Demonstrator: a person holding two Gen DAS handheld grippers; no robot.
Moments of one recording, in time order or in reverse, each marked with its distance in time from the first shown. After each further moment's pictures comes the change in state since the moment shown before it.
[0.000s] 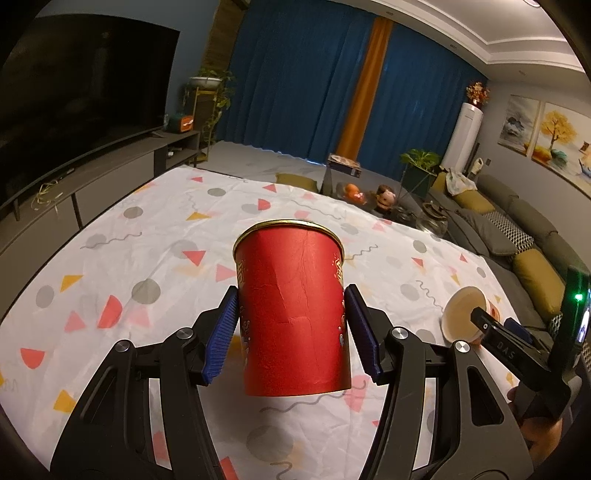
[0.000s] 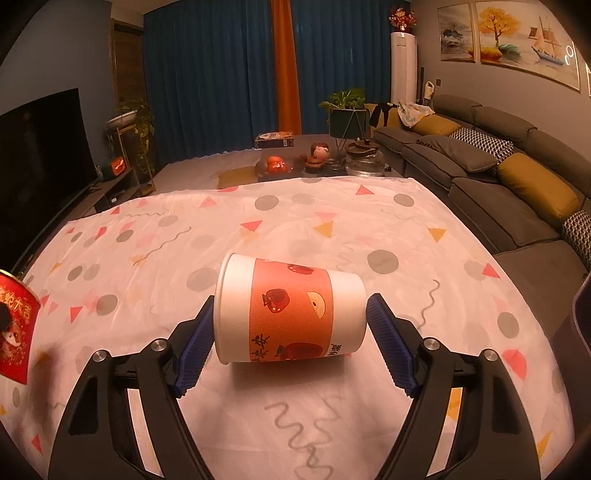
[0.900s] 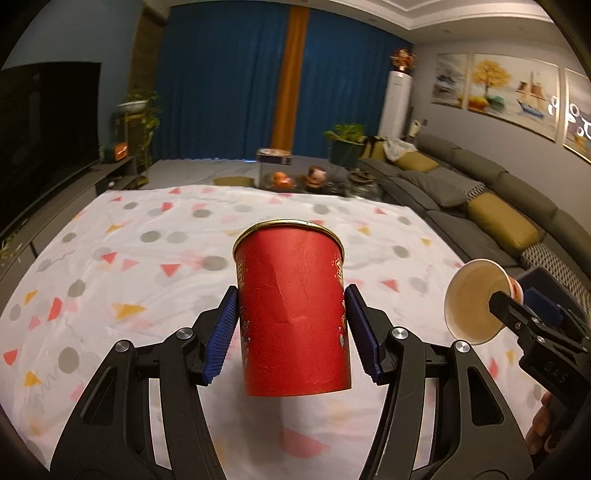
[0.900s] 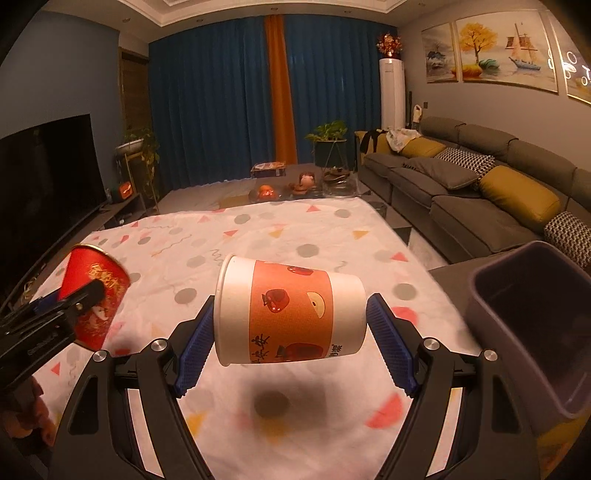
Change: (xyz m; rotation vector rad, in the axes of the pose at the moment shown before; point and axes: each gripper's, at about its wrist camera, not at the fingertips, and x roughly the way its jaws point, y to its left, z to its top) left arm -0.046 -0.109 -0.049 0.240 0.009 -0.187; right arm -0.136 -0.074 -0.047 0.013 -0.127 0.007
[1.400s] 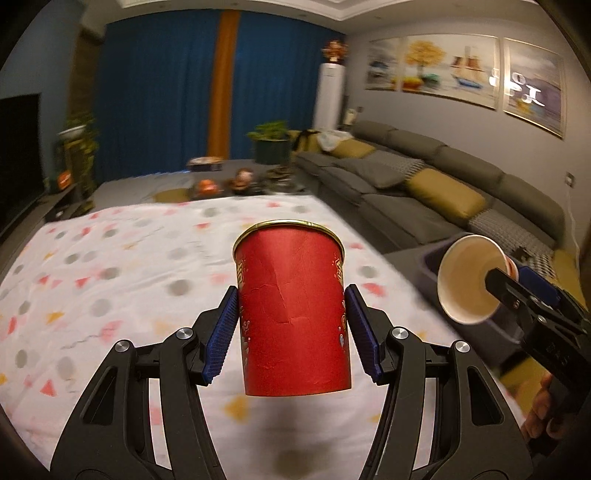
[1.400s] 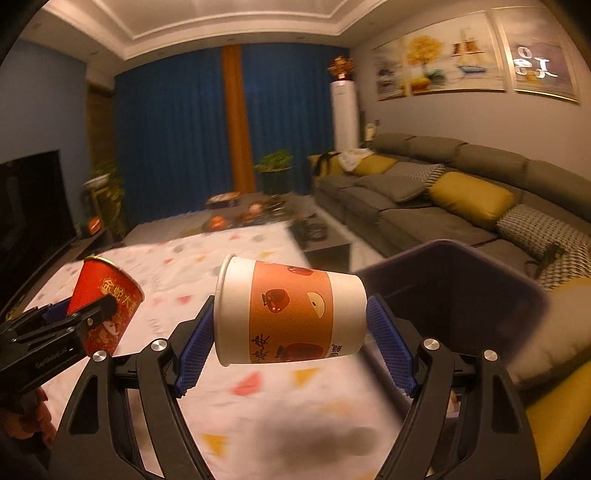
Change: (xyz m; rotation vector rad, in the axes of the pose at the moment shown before) left arm -0.027 -0.133 -0.013 0.153 -0.001 -0.203; right arm -0.083 -0.112 -0.014 0.094 -0.117 -0.147
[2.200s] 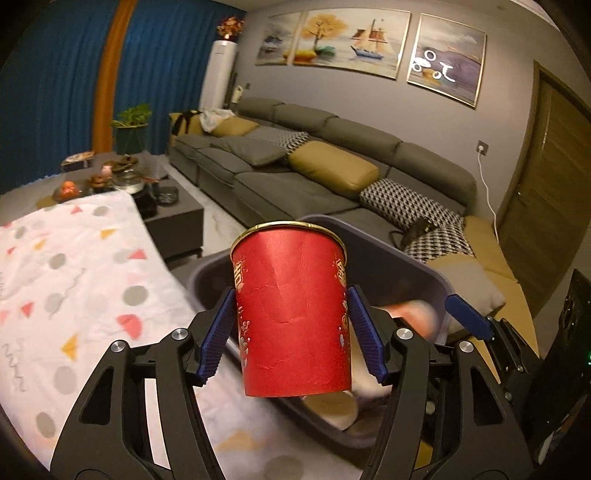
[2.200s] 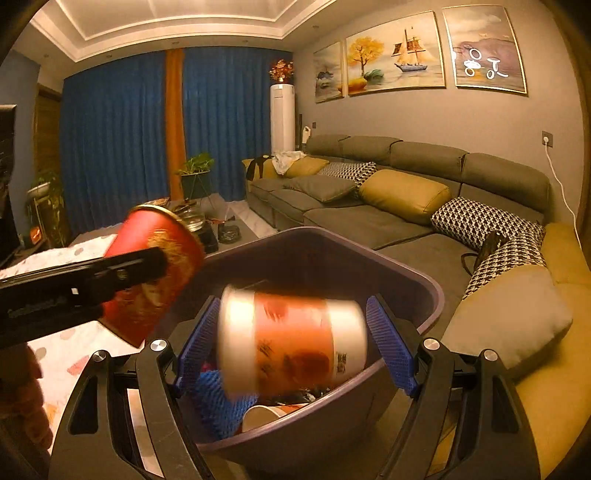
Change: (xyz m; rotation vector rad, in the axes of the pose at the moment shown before) left arm 0.103 -0.183 0.009 0.103 0.089 -0.419; right arm 0.016 -0.144 -0.030 0.020 -0.021 -0.205
